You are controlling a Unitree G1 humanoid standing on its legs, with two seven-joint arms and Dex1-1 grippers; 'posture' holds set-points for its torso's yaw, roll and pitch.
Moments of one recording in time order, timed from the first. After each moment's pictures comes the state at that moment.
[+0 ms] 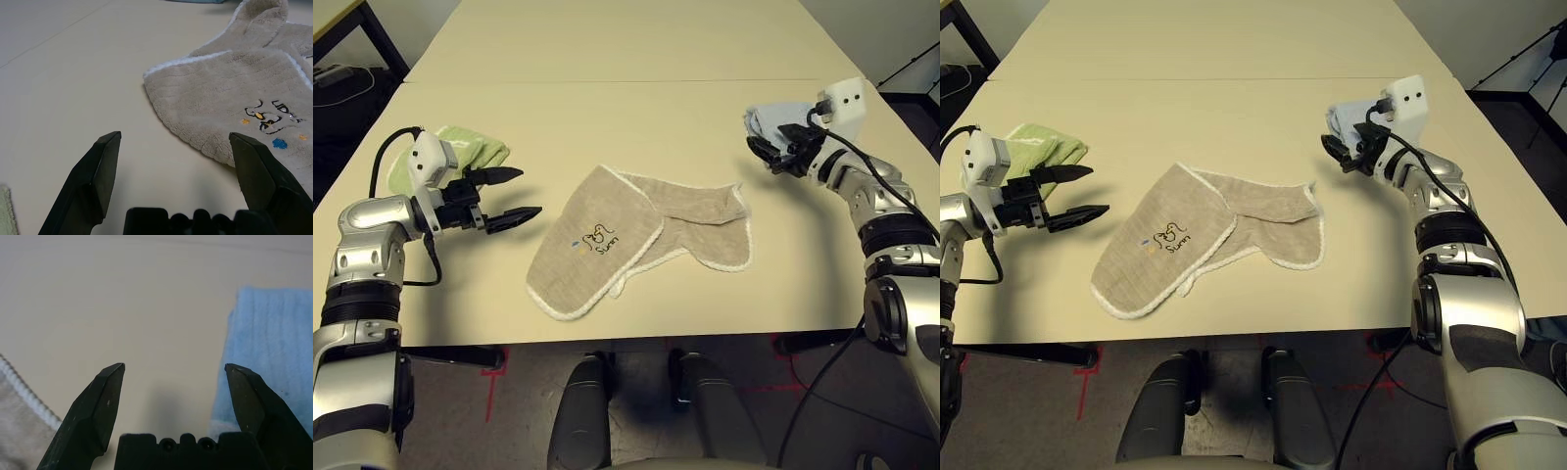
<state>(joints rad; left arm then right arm) -0.63 0.81 0.14 0.61 -0.31 -0.08 -1.35 -0.99 -0.51 -0.16 0.84 0.18 0.40 0.69</state>
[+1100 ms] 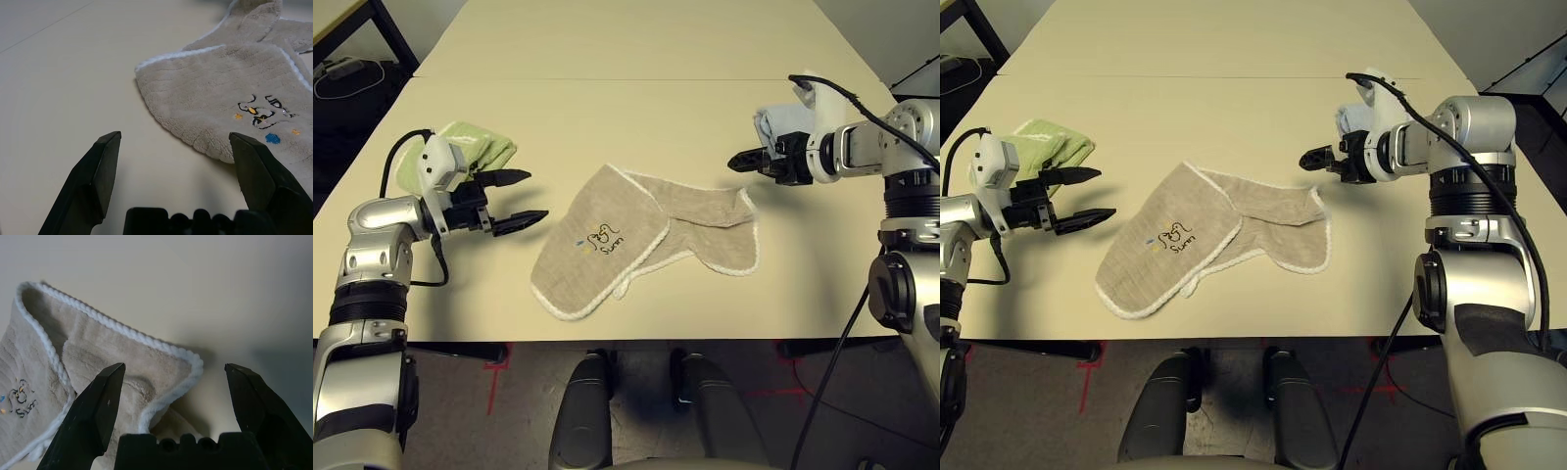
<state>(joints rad) -0.63 0.79 0.12 0.60 -0.31 -0.07 -1.36 -1.16 -0.53 -0.15 0.52 0.33 1.56 0.53</state>
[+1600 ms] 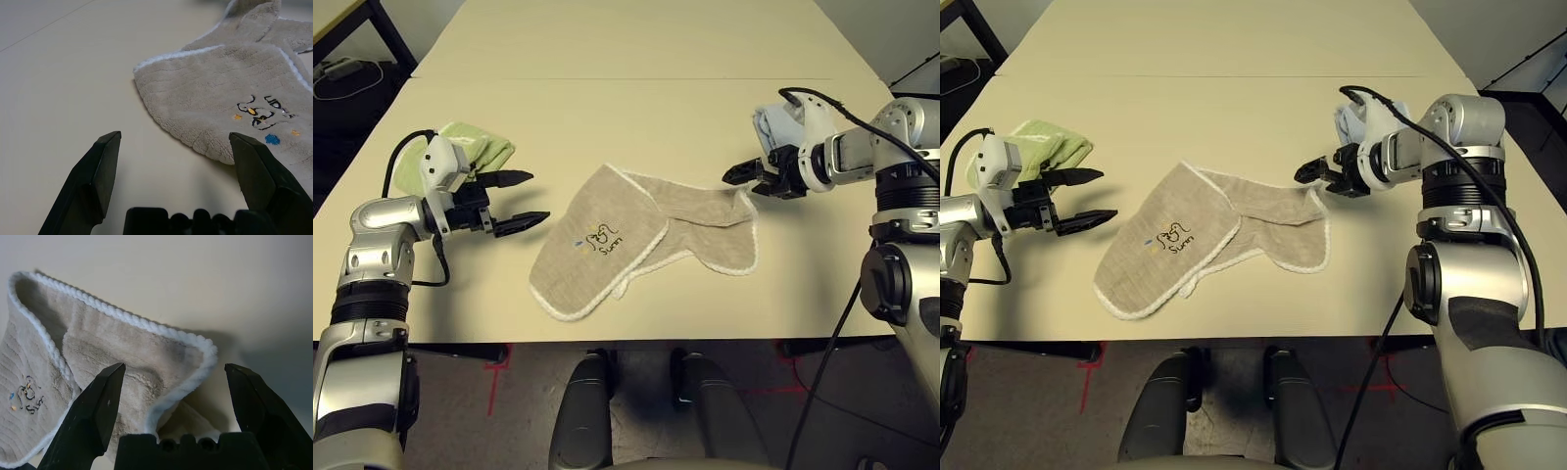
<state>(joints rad) -0.63 0.79 0.12 0.60 -0.31 -0.07 -1.36 -1.17 -0.47 -0.19 0.61 0.34 1.58 0.48</state>
